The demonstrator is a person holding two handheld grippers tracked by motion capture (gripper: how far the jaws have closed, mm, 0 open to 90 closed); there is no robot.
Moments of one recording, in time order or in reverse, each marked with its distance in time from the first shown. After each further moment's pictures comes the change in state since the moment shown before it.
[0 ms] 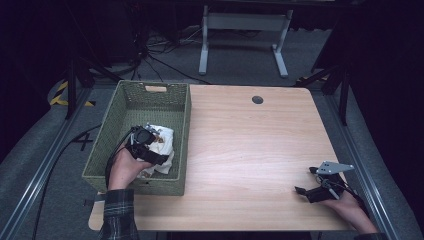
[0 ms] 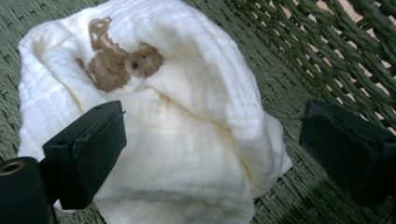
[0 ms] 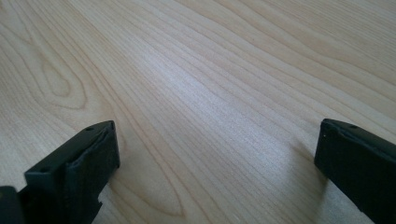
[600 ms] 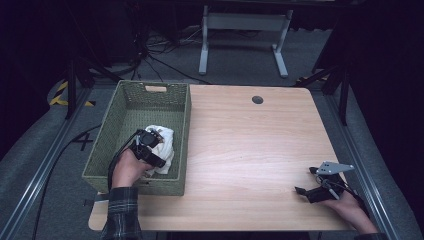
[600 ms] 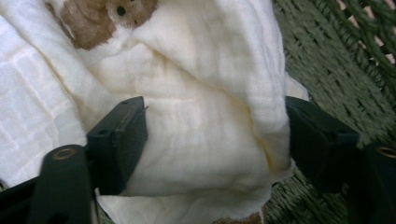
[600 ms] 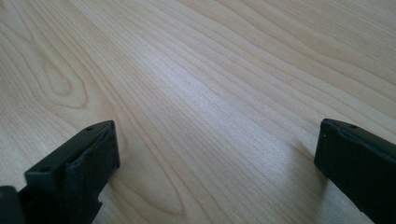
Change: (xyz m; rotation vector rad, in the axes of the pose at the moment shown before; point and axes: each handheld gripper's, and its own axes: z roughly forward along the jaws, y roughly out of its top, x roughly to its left) left arm 0.000 0.001 0.020 0.190 0.023 -0.005; right arm 0.000 0.000 0.000 -0.001 0.002 -0.002
